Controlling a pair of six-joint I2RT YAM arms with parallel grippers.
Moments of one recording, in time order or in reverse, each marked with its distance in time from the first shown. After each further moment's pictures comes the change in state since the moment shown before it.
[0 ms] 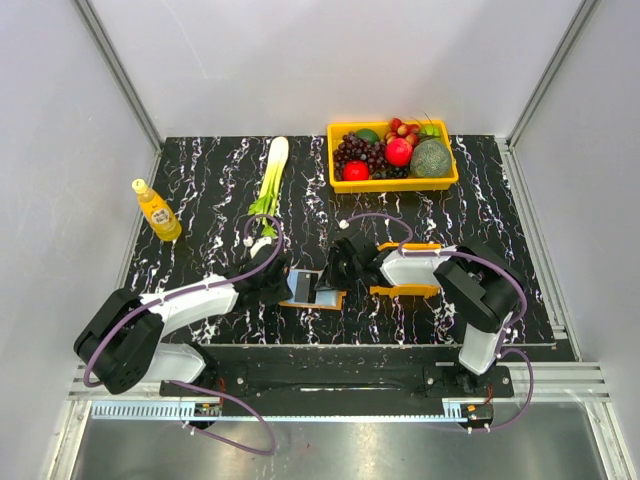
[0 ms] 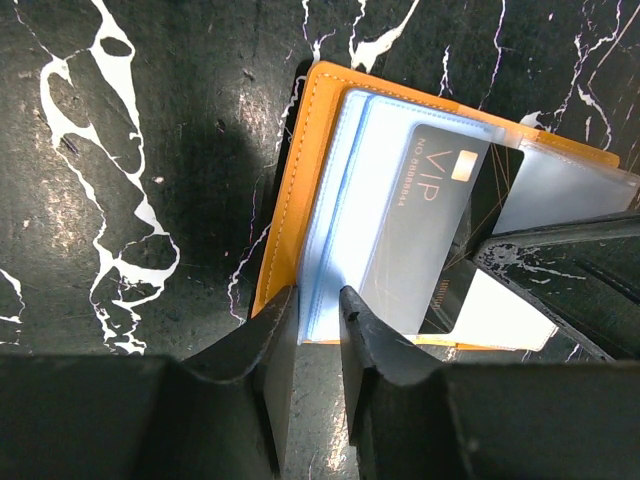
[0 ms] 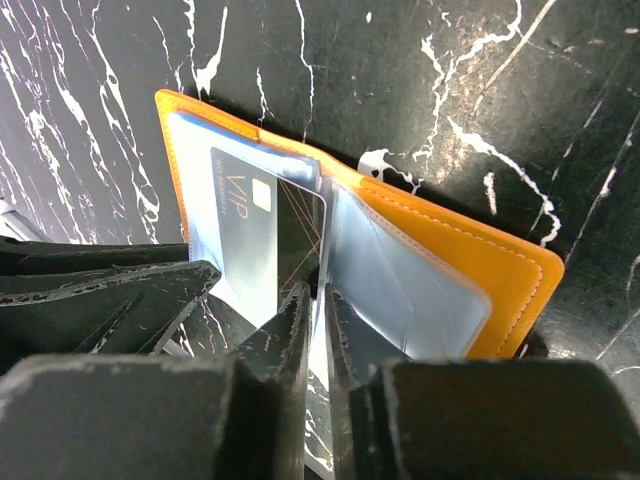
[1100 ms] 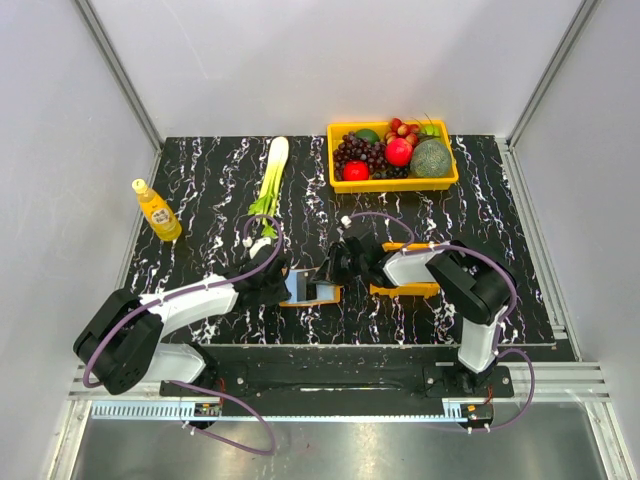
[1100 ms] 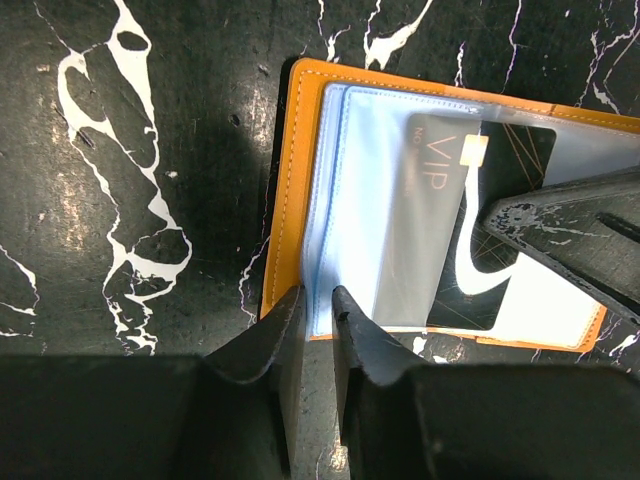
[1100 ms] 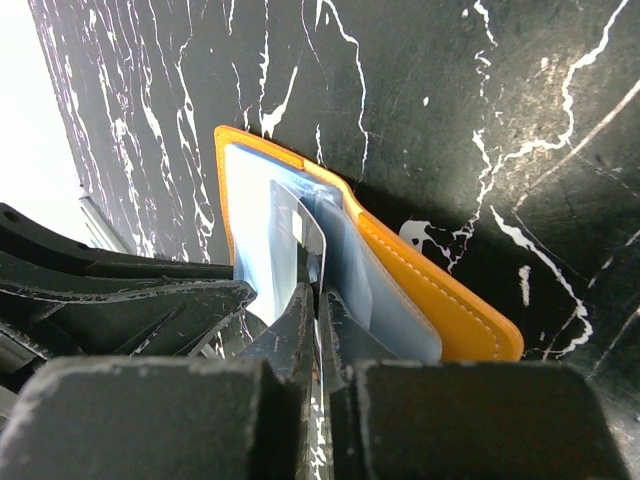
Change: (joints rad) left arm 0.000 -0.003 0.002 -0.021 -0.009 0.001; right arm -0.055 0.055 -0.063 0.263 -0.129 0.009
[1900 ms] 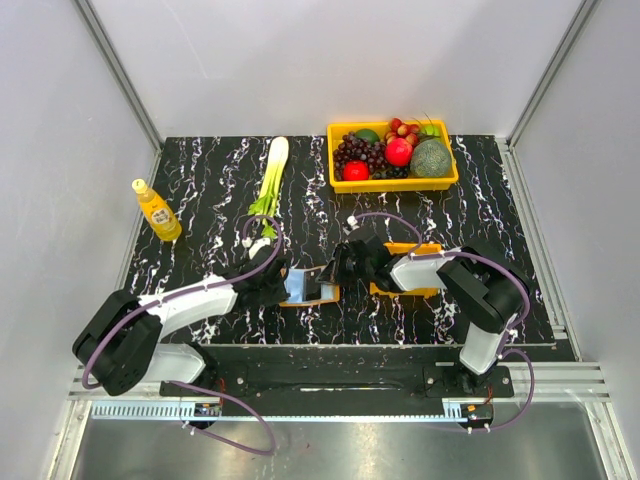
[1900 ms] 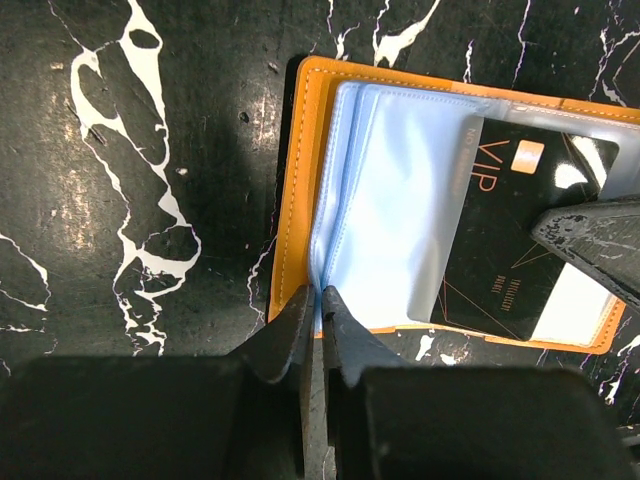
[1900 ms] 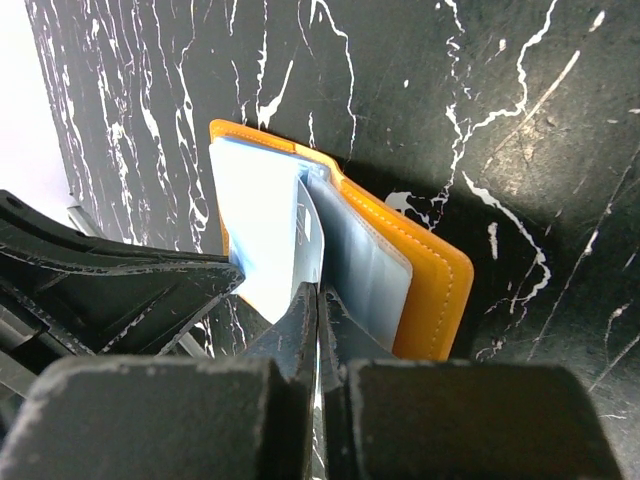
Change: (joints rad) left arm 0.000 -0.010 -0.006 -0.006 -0.006 0.007; right arm 0.005 -0.077 -0.061 0.003 0.065 -0.019
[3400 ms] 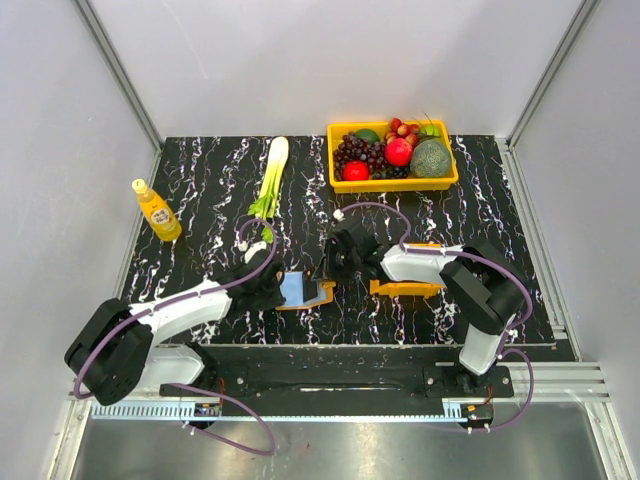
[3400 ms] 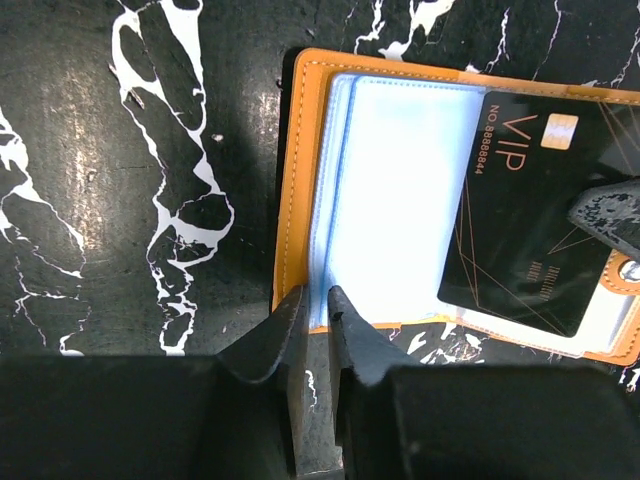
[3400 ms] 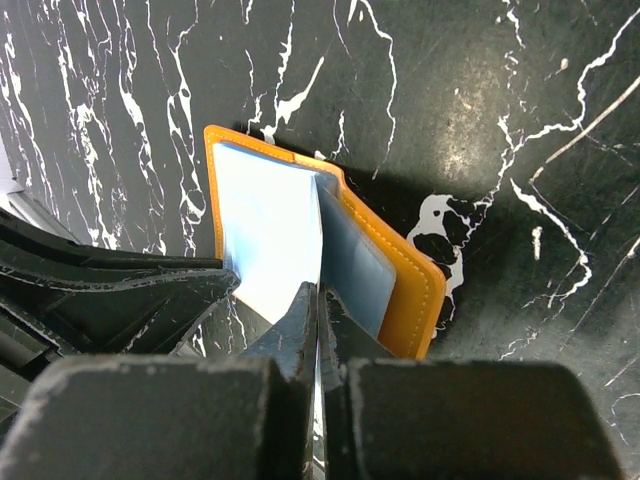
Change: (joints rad) left arm 0.000 -0.074 -0.032 -0.042 -0.003 0.007; right arm 0.042 0.000 0.190 -0.300 0.053 -0.103
